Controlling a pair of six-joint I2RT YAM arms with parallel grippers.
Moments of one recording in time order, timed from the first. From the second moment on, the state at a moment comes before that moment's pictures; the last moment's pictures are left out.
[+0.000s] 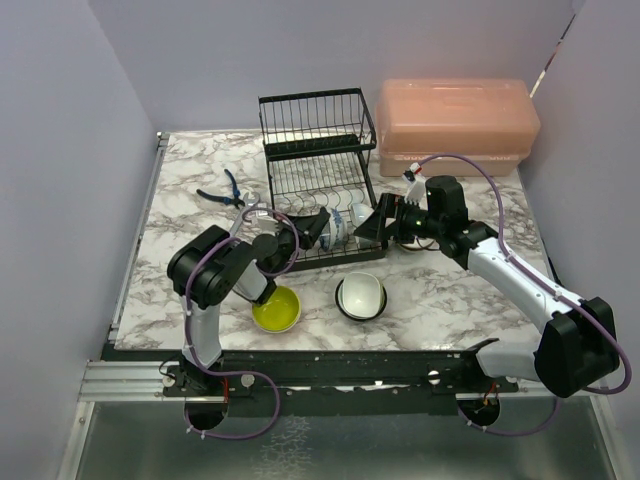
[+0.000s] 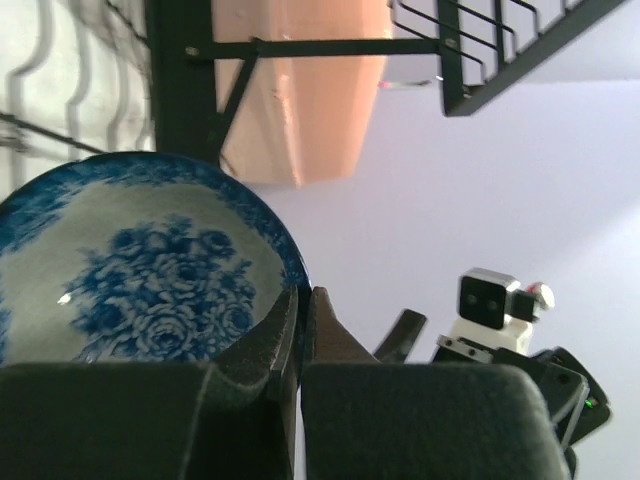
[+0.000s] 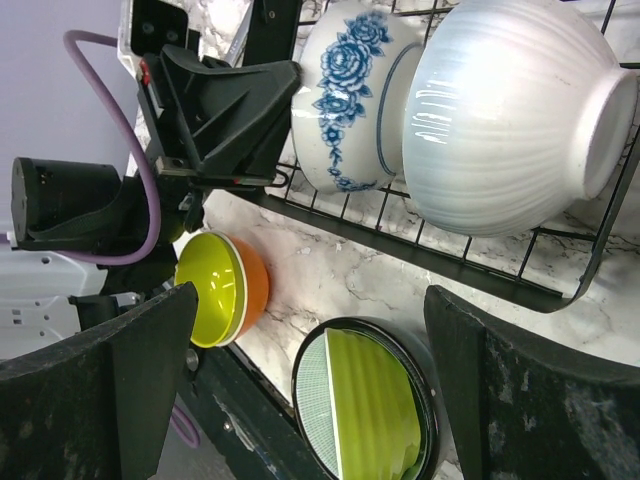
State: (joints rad) left arm -0.56 1.94 0.52 1.52 0.02 -1.54; right arm 0.41 1.28 0.90 -0.17 -0.49 0.55
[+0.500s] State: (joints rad) left arm -0.56 1.93 0.43 1.53 -0.07 -1.59; right arm 0.41 1.28 0.90 -0.17 -0.49 0.54
